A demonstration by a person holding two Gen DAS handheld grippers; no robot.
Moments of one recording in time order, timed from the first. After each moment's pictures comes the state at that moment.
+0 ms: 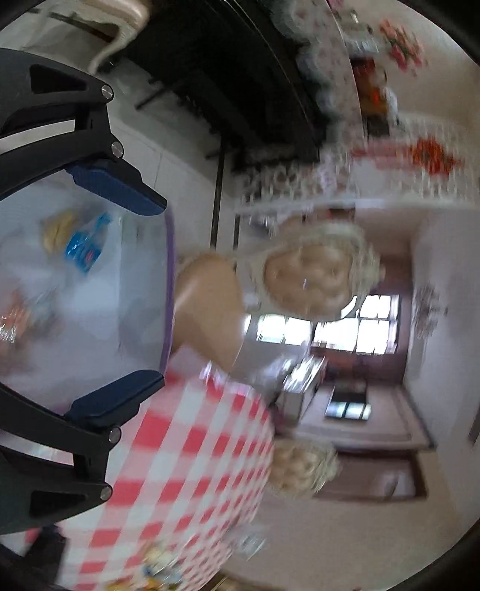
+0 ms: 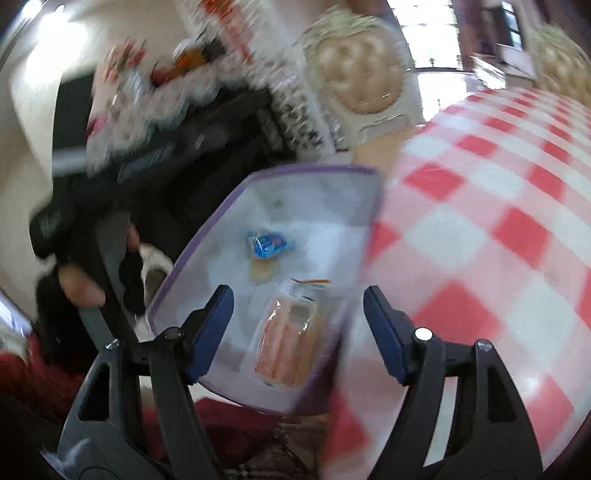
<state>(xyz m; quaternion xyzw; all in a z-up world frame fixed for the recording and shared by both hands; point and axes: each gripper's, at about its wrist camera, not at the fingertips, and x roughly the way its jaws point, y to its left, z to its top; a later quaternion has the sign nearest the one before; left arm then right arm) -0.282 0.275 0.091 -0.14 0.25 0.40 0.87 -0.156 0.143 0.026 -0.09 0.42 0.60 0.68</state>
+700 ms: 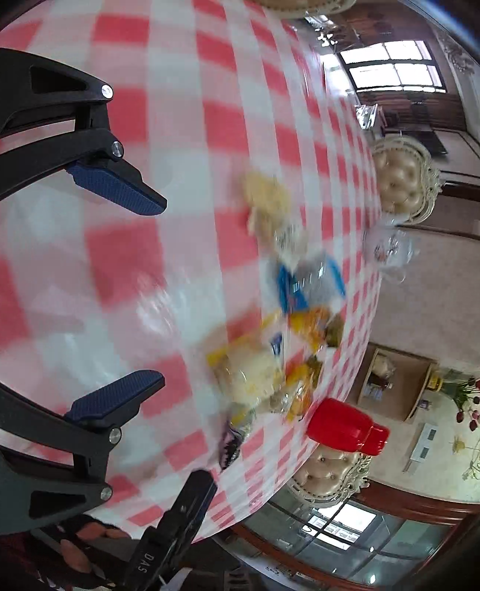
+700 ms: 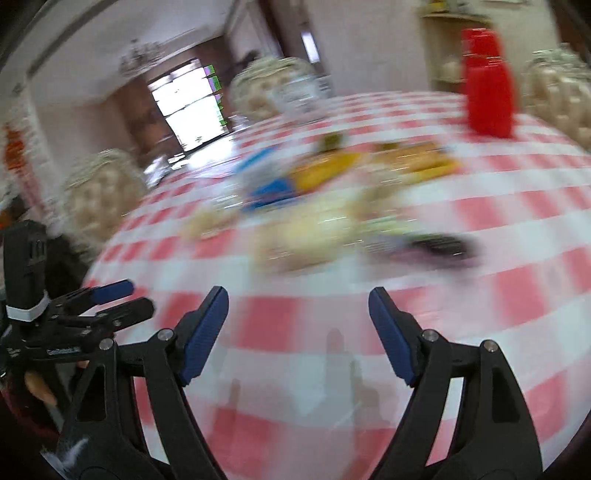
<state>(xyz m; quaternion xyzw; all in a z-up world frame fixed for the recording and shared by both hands) -0.006 -0.023 0.041 -0.08 0.41 -0.06 0.91 0.011 -0.243 0.075 0.03 0.37 0.19 0.91</state>
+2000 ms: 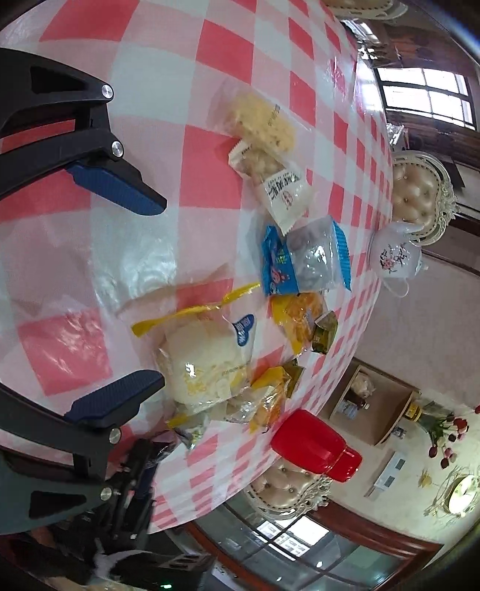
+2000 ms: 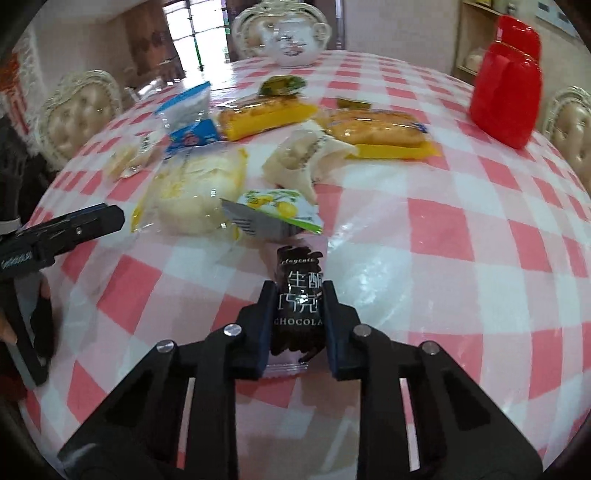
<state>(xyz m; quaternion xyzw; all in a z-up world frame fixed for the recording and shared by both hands) 0.050 -0.051 0.018 -0.17 0.39 -0.04 0.90 0.080 -0.271 0.037 -0.11 0.45 0.21 0.86</state>
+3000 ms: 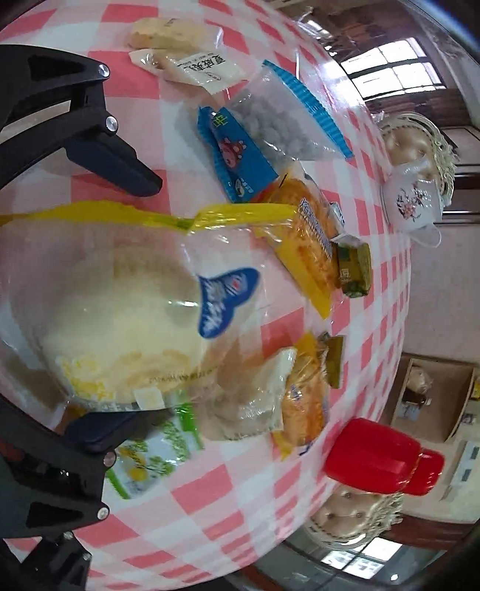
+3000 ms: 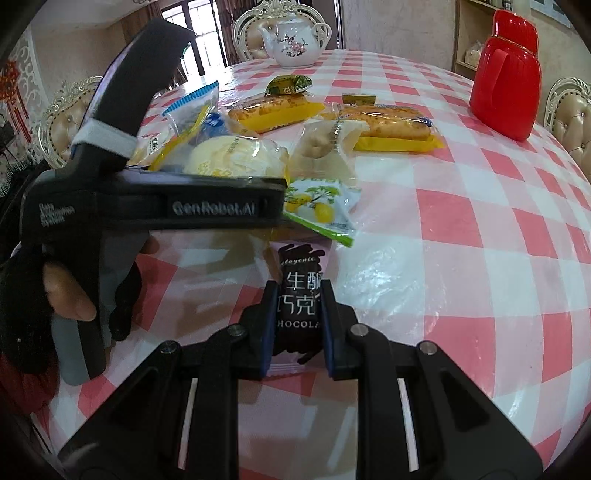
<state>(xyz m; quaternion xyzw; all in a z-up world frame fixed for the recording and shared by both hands) 0.142 -0.141 0.008 -0.03 0.46 0.00 0.89 0.070 -0.270 0.038 -0.09 0.45 0.22 0.86</state>
